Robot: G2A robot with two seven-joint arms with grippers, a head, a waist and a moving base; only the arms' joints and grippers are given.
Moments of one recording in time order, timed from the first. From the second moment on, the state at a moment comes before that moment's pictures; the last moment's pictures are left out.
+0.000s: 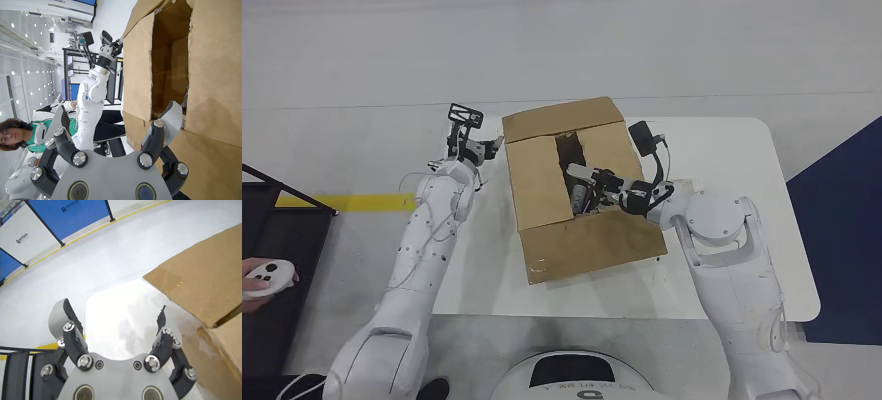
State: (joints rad) left arm 1.01 -1.41 -1.33 -1.10 1.59 -0.05 -0.23; right arm -1.30 -1.33 1.34 -1.92 -0.24 0.41 0.97
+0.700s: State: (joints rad) left arm 1.01 -1.42 -1.31 -1.06 1.50 -0.01 -0.01; right arm -1.30 -1.33 1.34 -1.92 -0.24 0.41 0.97
